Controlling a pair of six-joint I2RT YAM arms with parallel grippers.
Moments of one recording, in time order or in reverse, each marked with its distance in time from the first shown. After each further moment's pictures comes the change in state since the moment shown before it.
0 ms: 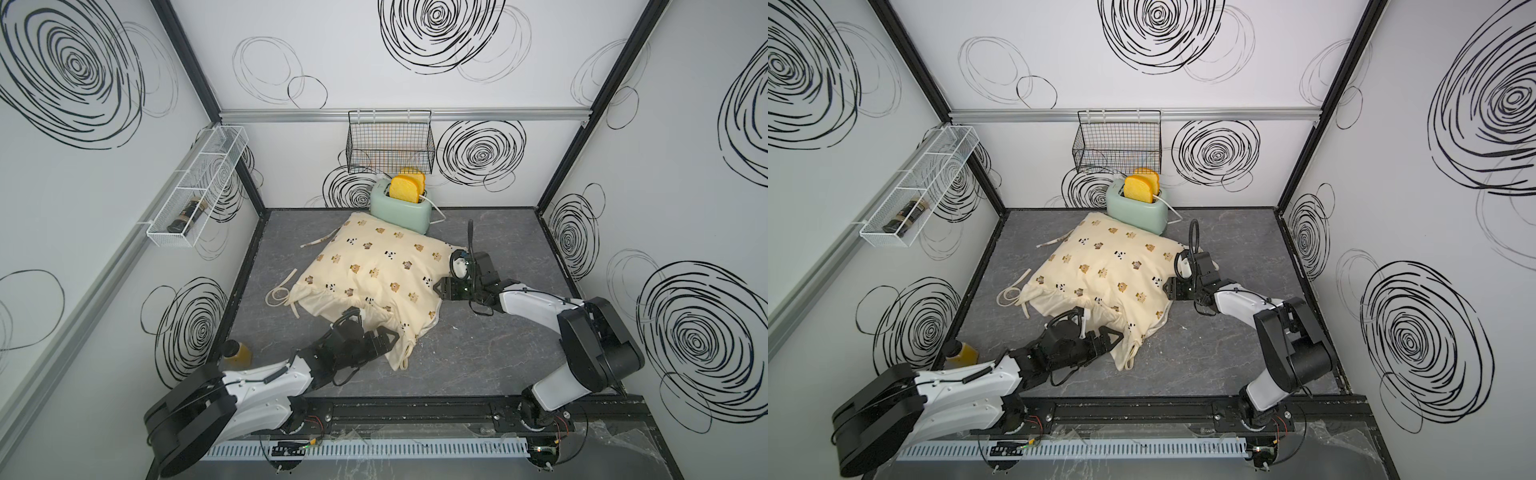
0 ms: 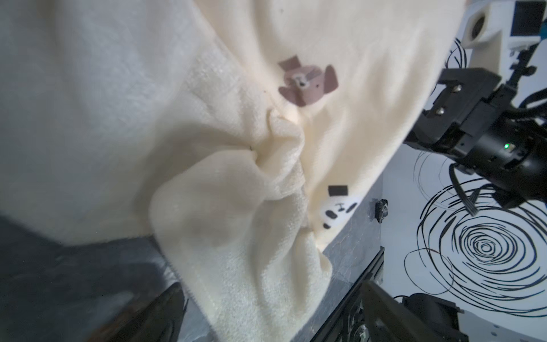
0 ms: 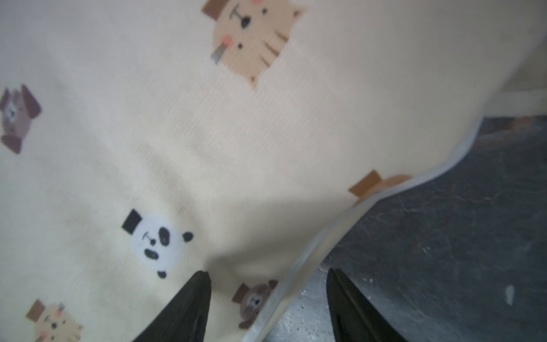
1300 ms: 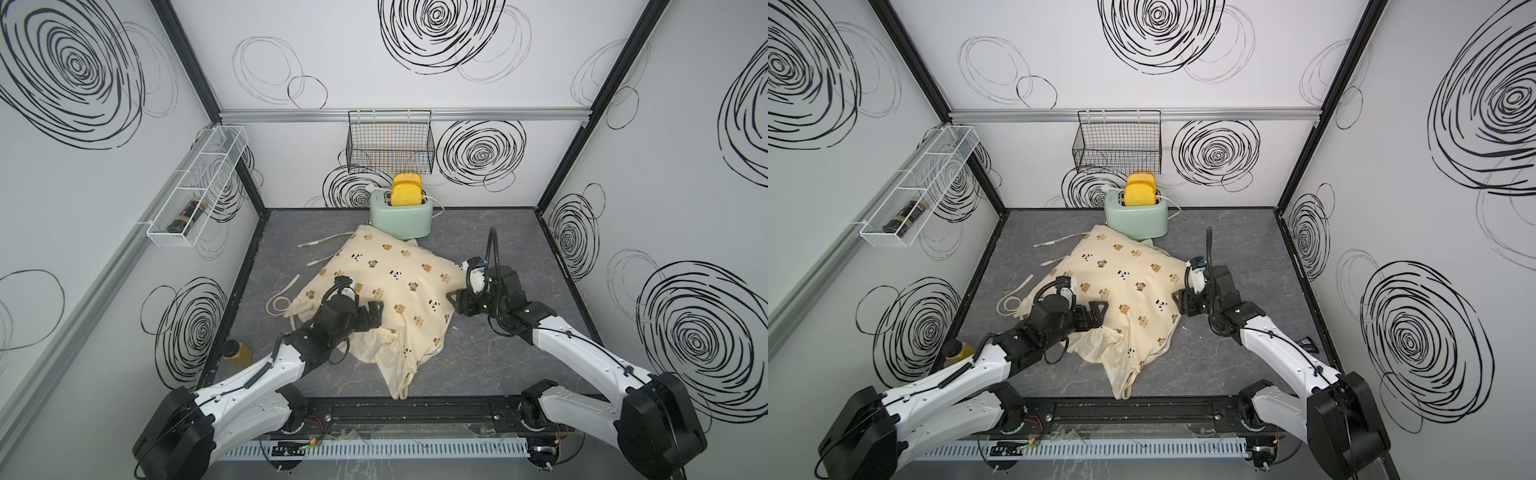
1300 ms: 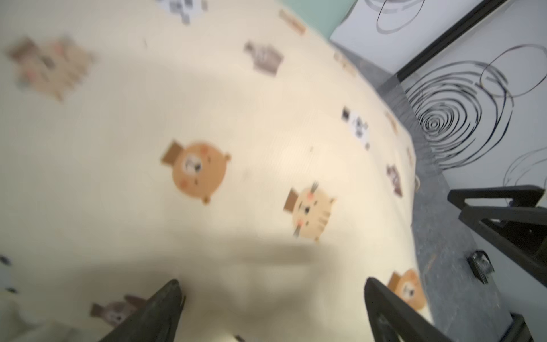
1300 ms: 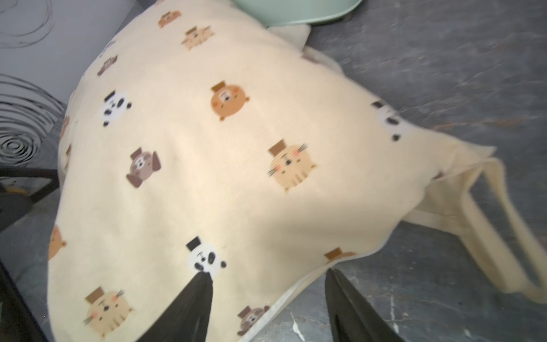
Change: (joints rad) left arm 0.191 -0.141 0.164 -0.349 -0.180 0.517; right arm 0.034 -0.420 -0.174 -0.134 0.048 -0.105
